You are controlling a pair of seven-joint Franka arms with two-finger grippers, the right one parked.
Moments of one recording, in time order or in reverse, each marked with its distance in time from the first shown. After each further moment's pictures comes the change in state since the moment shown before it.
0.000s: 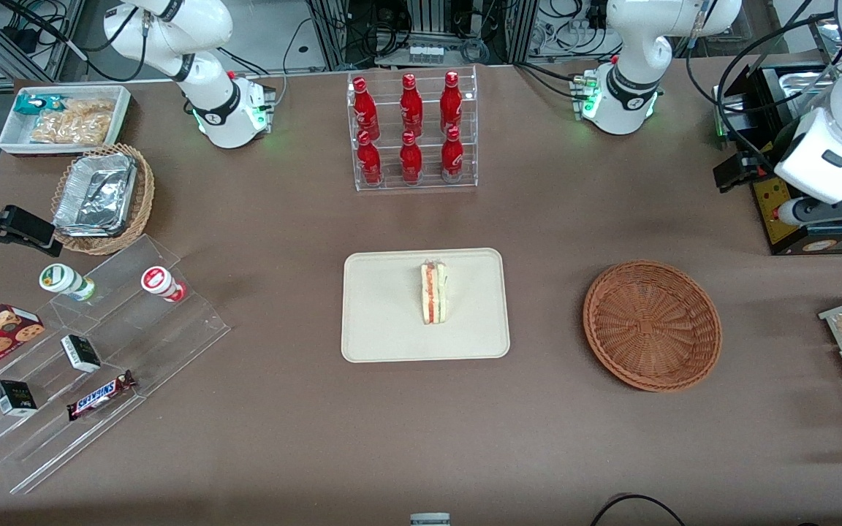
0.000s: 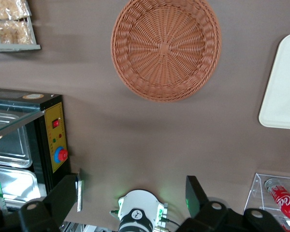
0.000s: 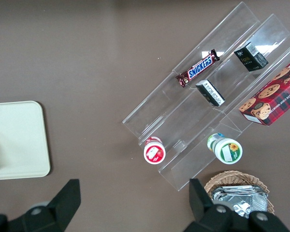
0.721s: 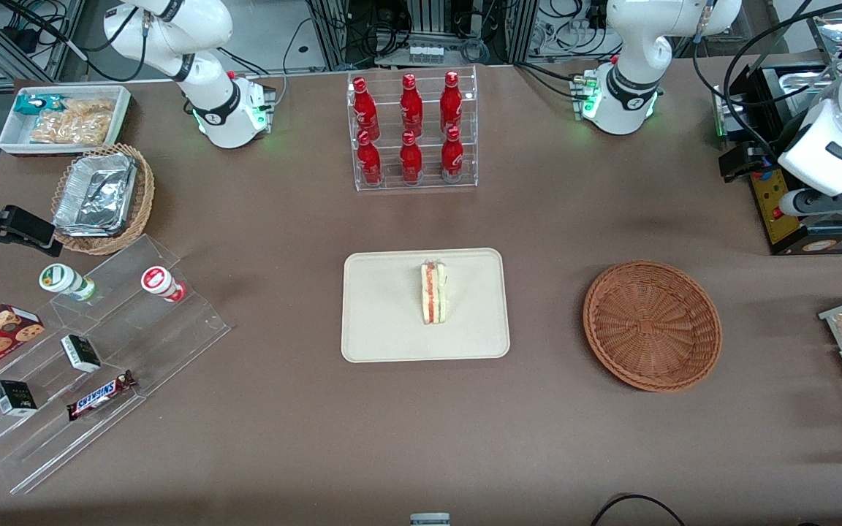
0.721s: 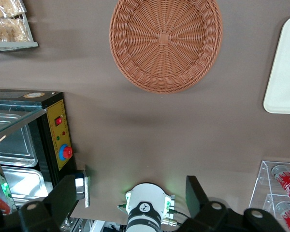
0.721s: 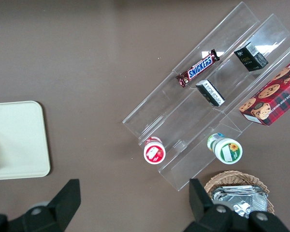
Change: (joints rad) arm 0.007 -0.007 0.008 -0.008 -0.010 -0.019 0.060
